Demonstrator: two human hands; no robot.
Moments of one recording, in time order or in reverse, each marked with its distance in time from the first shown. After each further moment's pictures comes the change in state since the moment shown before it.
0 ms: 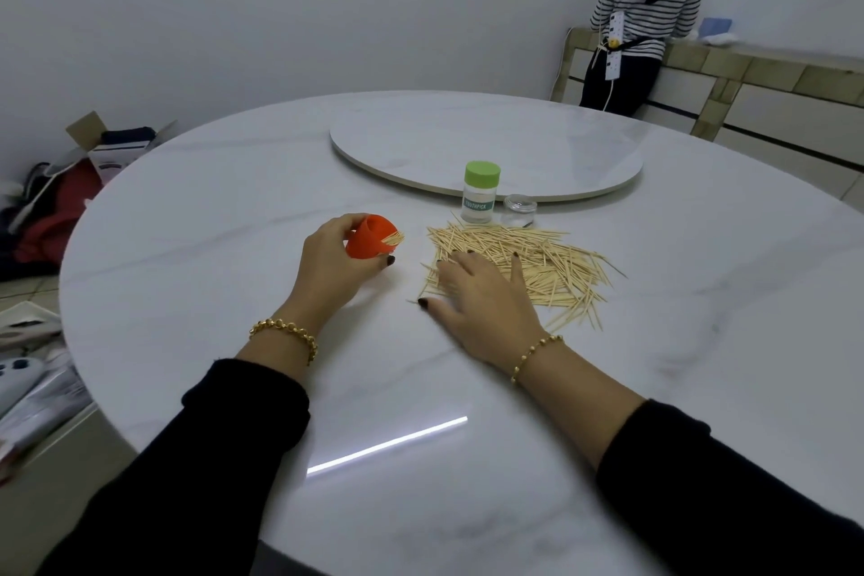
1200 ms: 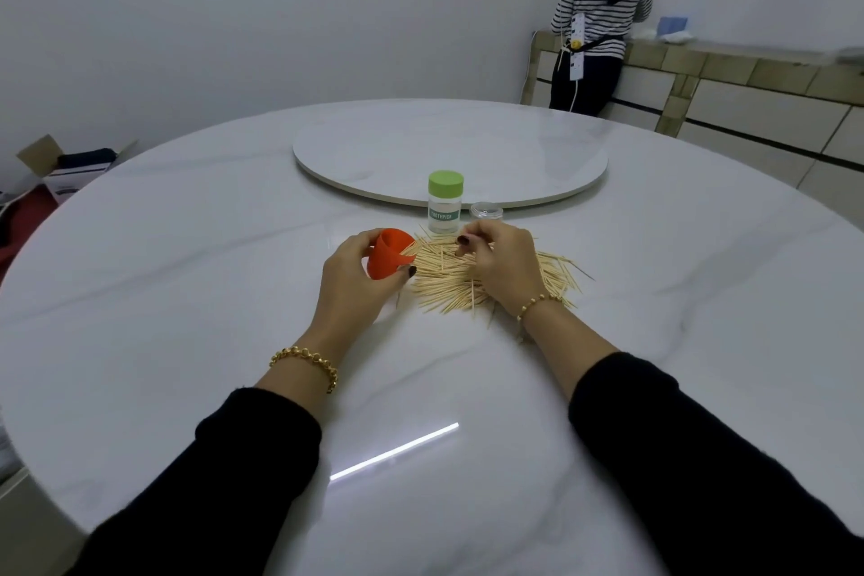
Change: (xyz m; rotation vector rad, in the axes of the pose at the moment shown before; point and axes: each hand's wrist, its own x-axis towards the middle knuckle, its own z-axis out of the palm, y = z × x) left_hand -0.001 0.022 0.056 -0.077 -0.029 0.101; right_hand 0.051 0.072 -0.008 0.607 0.412 0.148
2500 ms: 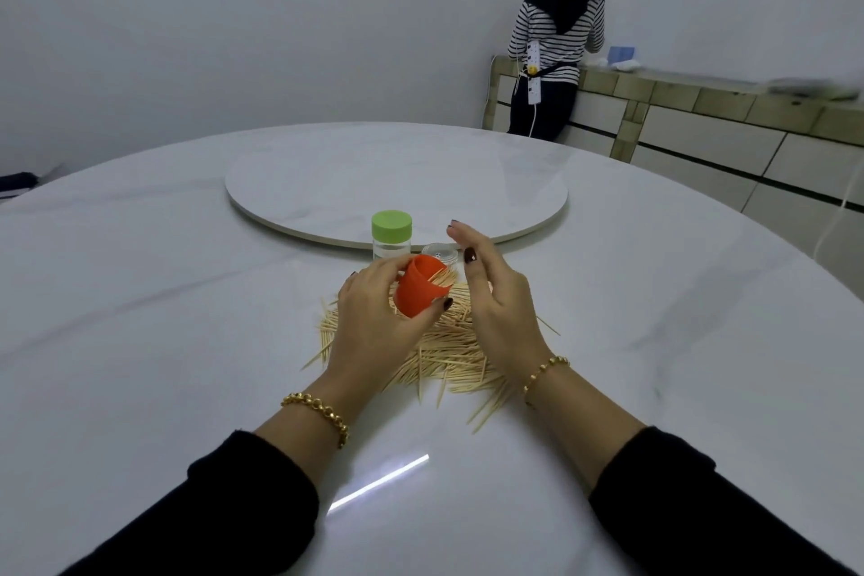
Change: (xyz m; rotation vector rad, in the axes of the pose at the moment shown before) left_hand 0.032 0.026 0.083 -0.047 0.010 0.279; right_hand 0.005 0.018 -0.034 0.272 0.033 -0.019
